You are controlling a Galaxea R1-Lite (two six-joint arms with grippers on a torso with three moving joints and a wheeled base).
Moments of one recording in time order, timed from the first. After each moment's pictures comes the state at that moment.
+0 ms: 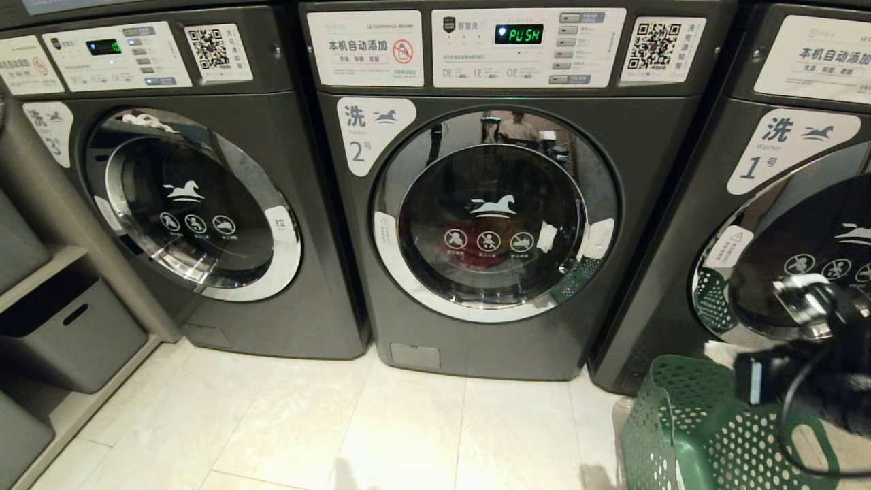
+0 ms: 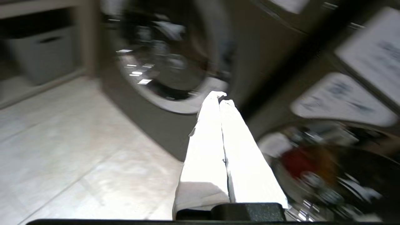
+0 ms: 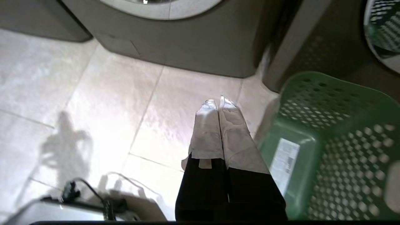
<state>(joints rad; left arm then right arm) -0.13 1.23 -1.35 0.18 0.52 -0.43 -0.02 1.41 -0.35 -0.66 0.17 -0.04</state>
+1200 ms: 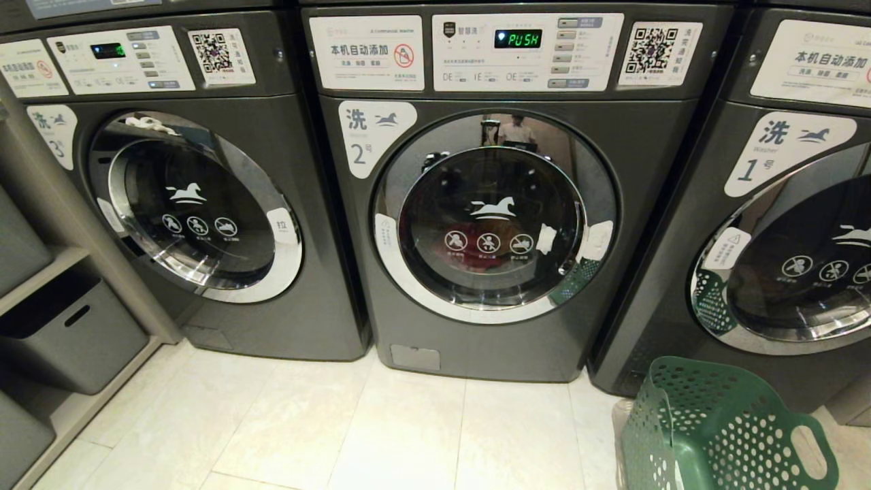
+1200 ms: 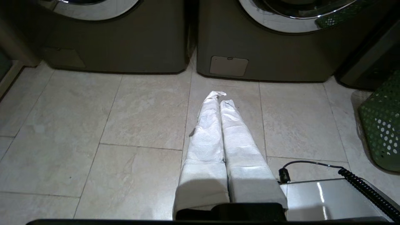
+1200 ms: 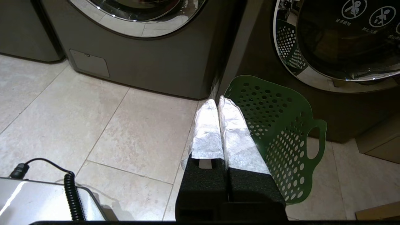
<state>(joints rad) -0.02 0.26 0.00 -0.08 -0.07 0.01 0.00 0.00 -0.07 0.18 0.03 -0.16</state>
